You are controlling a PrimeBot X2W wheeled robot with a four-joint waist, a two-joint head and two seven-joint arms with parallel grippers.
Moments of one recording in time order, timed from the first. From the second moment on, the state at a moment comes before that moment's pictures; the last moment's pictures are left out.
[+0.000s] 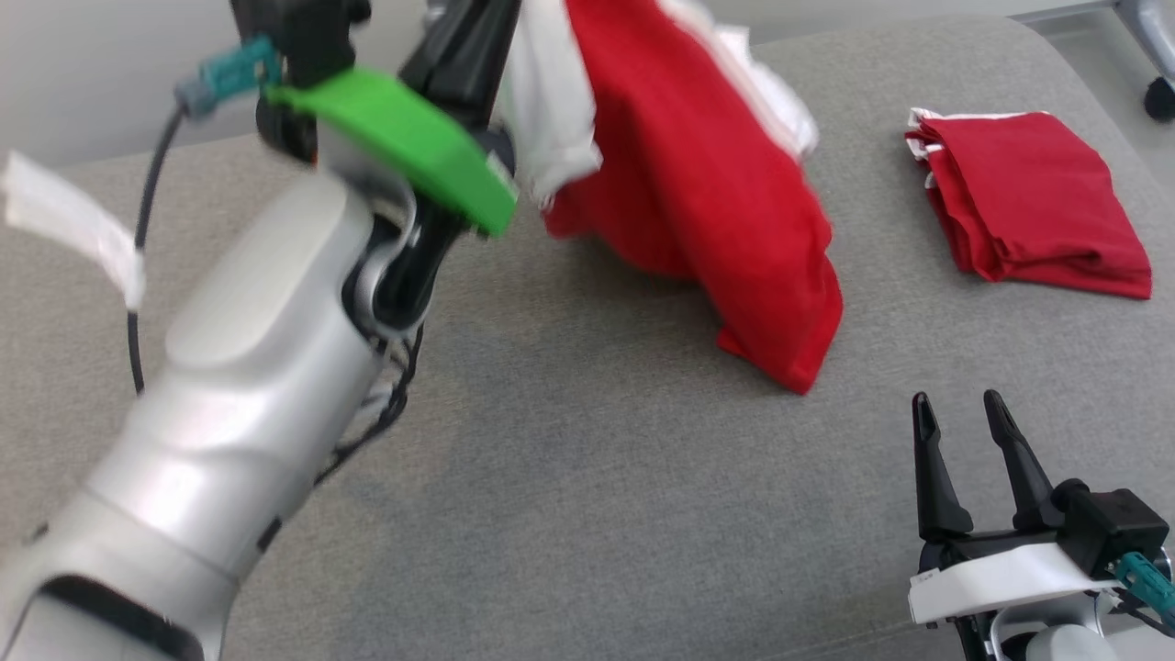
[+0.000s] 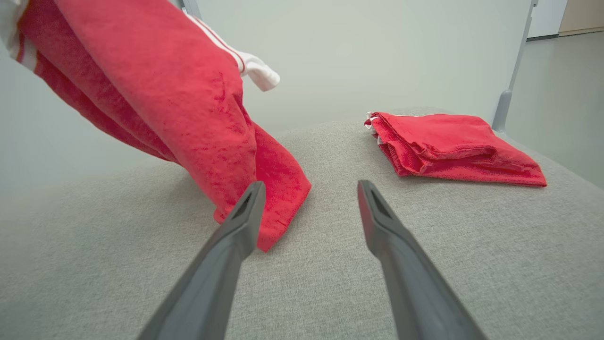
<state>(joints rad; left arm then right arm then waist) -1.10 0.22 -0.86 0.56 -1.11 -0.11 -0.25 0.04 -0.05 -0.02 0.05 0.21 0.13 -0.26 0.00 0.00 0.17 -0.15</state>
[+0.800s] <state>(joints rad) -0.02 0.14 -0.11 0.33 -0.58 -0.10 -0.26 0.12 -0.05 -0.05 0.06 0.17 0.13 -0.26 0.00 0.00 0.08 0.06</state>
